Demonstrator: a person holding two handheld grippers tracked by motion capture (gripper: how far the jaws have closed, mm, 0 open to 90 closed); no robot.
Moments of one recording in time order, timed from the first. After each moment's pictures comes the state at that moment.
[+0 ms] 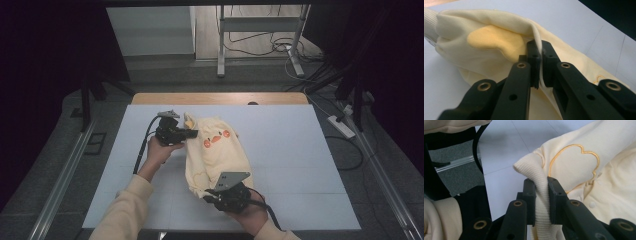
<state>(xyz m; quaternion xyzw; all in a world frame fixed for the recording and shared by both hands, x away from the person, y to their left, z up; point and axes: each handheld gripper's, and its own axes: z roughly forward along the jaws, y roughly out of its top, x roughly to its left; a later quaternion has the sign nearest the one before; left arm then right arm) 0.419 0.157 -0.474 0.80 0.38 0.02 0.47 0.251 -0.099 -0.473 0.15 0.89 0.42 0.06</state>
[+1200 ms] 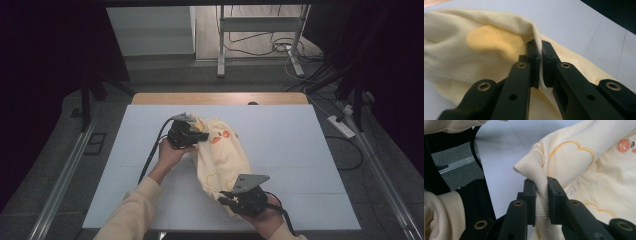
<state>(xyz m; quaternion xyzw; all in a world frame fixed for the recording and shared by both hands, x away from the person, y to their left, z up) 0.416 0.121 -0.479 0.81 0.36 0.03 0.46 0.245 -0.137 -0.470 0.18 0.89 0.42 0.06</state>
